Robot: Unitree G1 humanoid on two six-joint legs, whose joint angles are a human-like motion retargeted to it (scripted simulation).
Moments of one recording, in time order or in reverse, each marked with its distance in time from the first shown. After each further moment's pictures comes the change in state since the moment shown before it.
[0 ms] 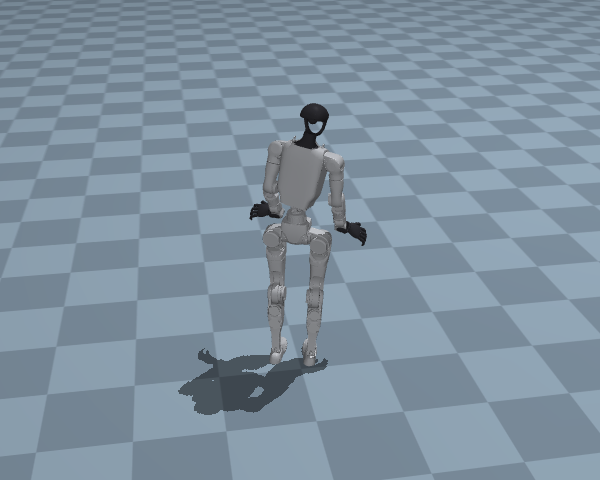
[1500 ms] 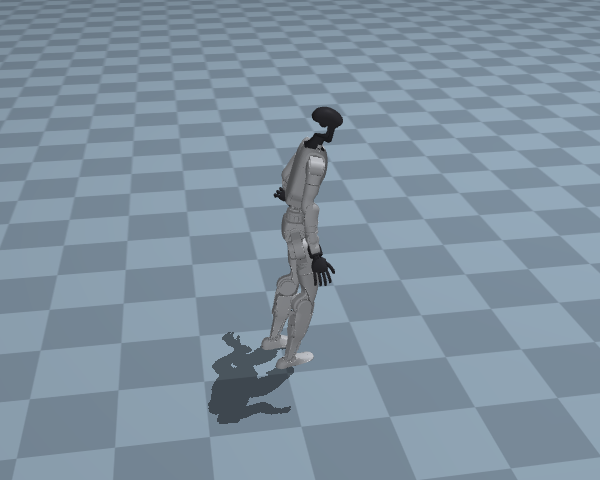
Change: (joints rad) left arm 0.209 0.091 0.410 -0.051 -0.124 -0.107 0.188; right arm 0.118 -0.041 -0.124 0.113 0.044 0.064 0.379; waist 0.119 -0.105 -0.009; left_leg -0.086 -0.074 -0.001 0.003 -0.030 0.028; right_leg -0.190 -0.005 0.138 0.149 0.033 0.072
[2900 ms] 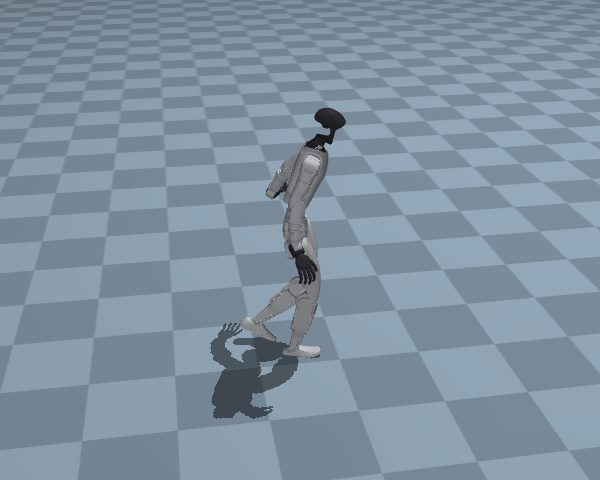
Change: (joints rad) left arm 0.216 0.174 -0.204 0.452 0.593 0.194 -0.097; right arm 0.119 -0.085 0.190 -0.064 -0.307 -0.035 -0.232; waist 0.000 -0.014 0.129; left_leg -0.033 0.011 -0.074 0.696 -0.024 -0.154; right_leg -0.015 -0.008 -0.427 0.067 -0.234 -0.213
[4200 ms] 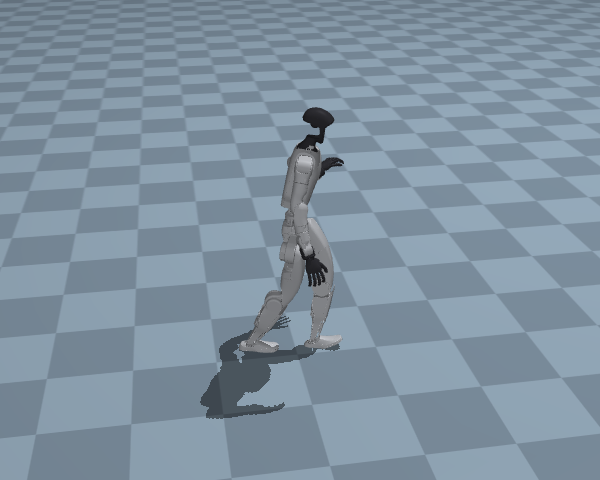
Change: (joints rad) left arm -0.121 0.502 0.420 -0.733 0.105 -0.032 -0.565; right arm -0.101 0.006 -0.072 0.005 0.130 -0.010 0.549; waist 0.155 -0.090 -0.054; left_leg -0.280 -0.020 0.139 -0.387 -0.151 0.234; right_leg 0.480 -0.006 0.186 -0.179 -0.085 0.031
